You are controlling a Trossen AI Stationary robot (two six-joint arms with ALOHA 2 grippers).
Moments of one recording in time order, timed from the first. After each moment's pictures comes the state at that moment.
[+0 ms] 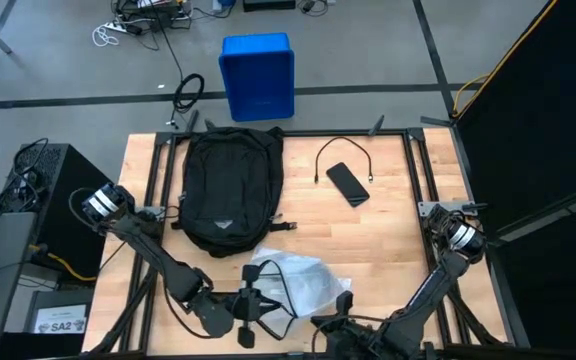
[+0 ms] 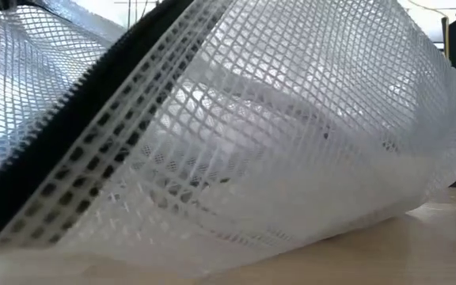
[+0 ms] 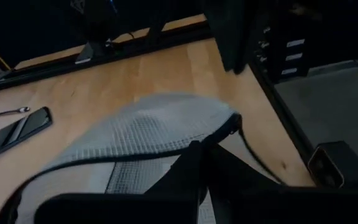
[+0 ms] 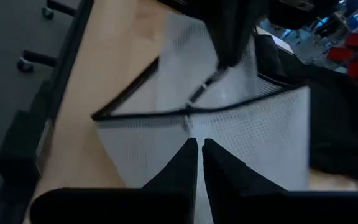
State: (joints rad) left arm -0.76 1.70 1.08 0.13 -0.72 -0.16; right arm 0.90 2.08 1.71 -0.69 1.01 0.46
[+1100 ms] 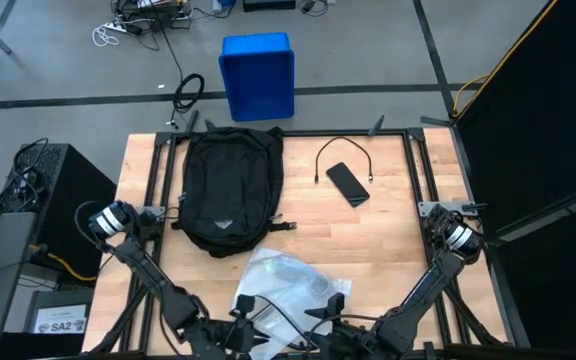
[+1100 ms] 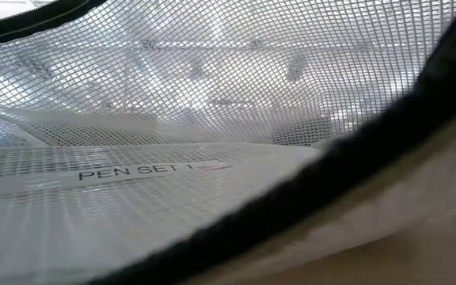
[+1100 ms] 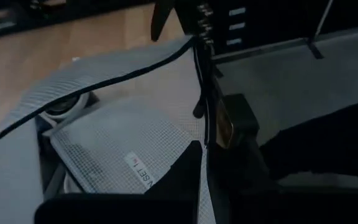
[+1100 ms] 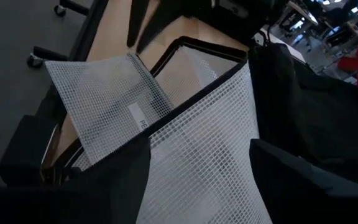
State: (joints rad) left arm -0.91 1.85 1.19 0.02 -0.68 -0.34; right arm 0.88 2.10 1.71 -0.60 0.97 0.34
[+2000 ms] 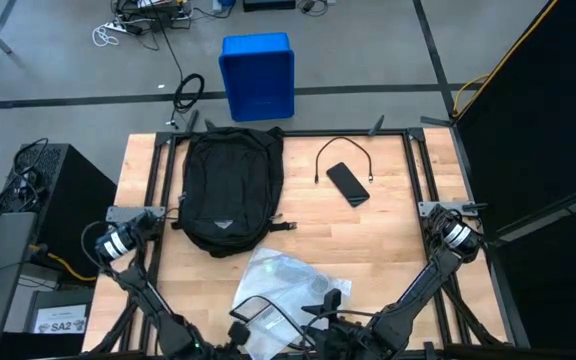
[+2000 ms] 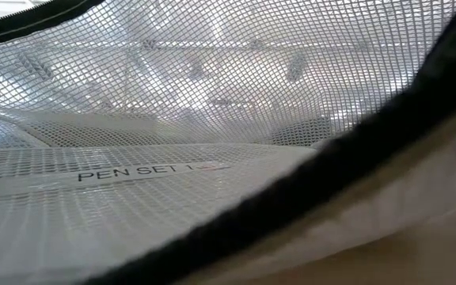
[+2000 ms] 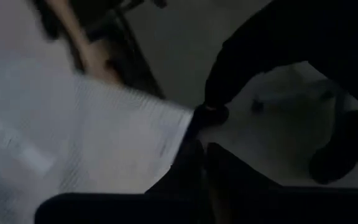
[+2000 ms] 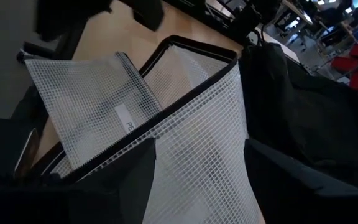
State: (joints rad) left arm -1.00 2.05 1.38 -0.25 -0.45 -0.27; right arm 0.85 2.10 1.71 -0.60 0.97 0.31
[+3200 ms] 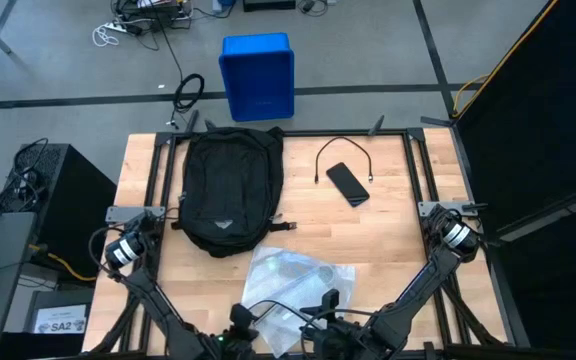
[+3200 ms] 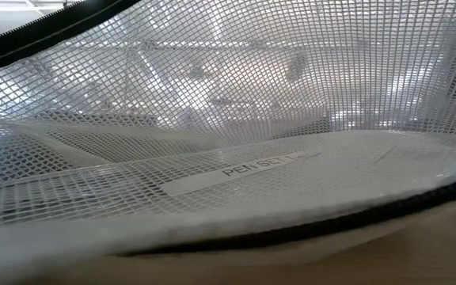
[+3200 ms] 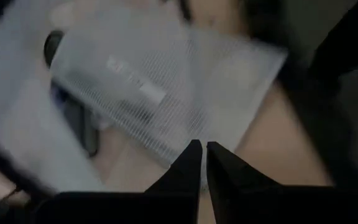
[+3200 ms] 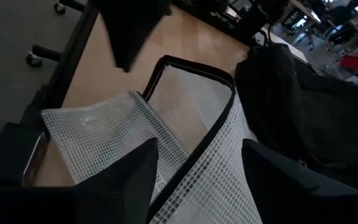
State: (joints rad) left arm -0.96 2.11 1.61 -0.73 -0.76 -0.38; right arm 0.85 2.10 1.71 -0.58 0.94 0.30
